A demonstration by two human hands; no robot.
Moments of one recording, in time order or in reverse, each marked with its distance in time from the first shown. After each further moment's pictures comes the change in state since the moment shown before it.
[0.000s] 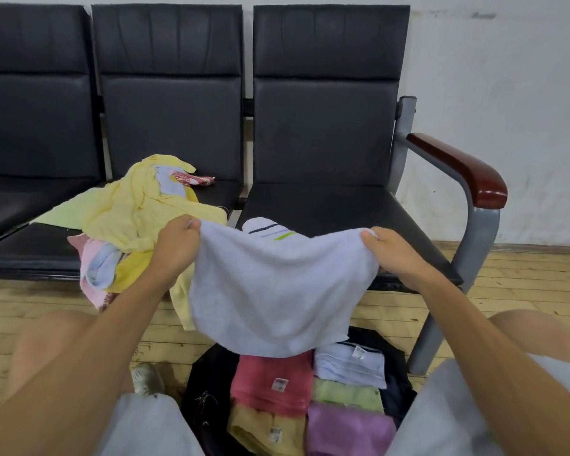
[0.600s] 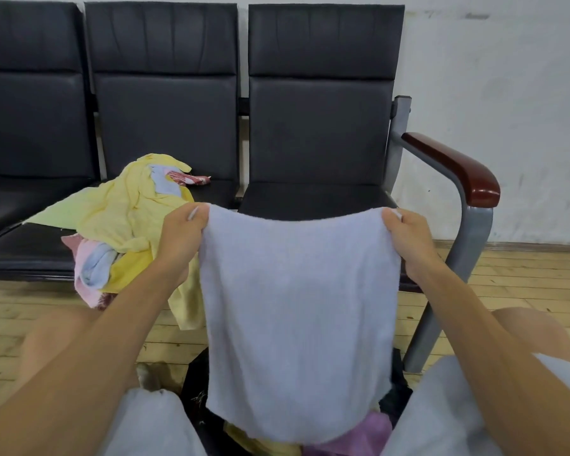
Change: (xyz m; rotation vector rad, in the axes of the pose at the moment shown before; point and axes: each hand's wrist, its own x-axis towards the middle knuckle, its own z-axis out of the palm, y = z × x) left_hand -0.004 0.019 0.010 -0.386 0.025 -0.002; right_hand 0.001 -0.008 -0.013 0.309 0.368 0.064
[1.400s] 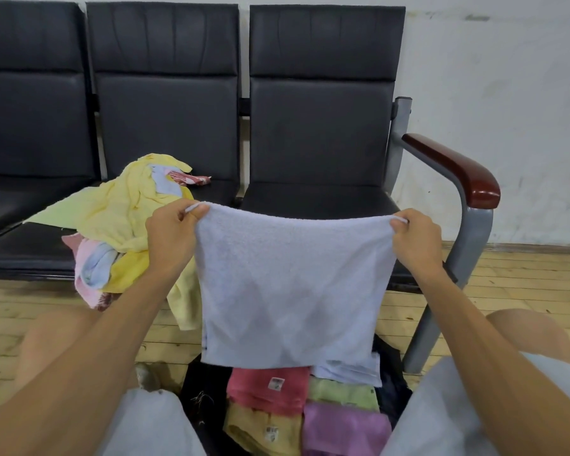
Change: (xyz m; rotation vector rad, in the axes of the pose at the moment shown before) left_hand 0.004 -0.007 -0.009 0.255 0.174 0.341; right_hand 0.009 0.014 -0.008 -0.461 0.176 -0.199
